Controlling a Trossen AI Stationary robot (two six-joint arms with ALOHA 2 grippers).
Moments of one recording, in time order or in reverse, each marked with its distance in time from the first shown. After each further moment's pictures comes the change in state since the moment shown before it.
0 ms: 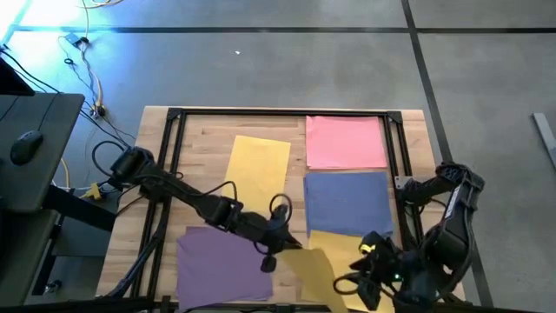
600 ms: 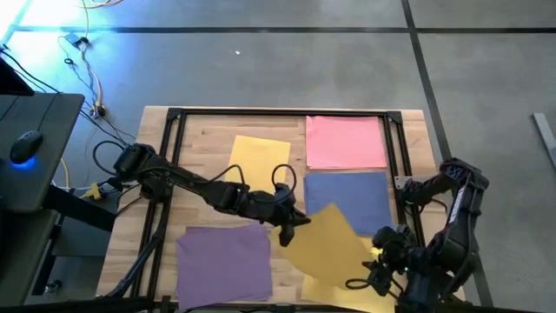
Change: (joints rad) left arm 0.102 0.000 0.000 0.016 -0.056 -0.351; right arm 0.071 -0.076 -0.198 -0.154 -0.006 0.070
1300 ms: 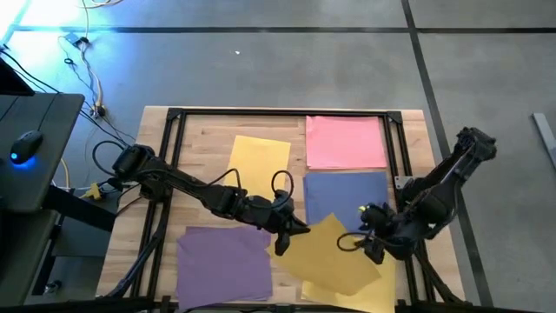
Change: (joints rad) left arm -0.032 -0.001 0.000 0.046 0.055 0.091; right arm -0.174 -0.473 -0.838 0.818 -0.142 -0.486
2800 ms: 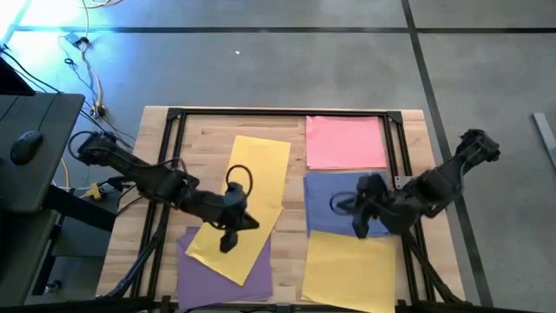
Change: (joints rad) left arm -0.113 -0.421 -0.001 -0.729 -0.119 -0.047; right arm -0.211 0.055 0.411 -0.229 0.237 -0.152
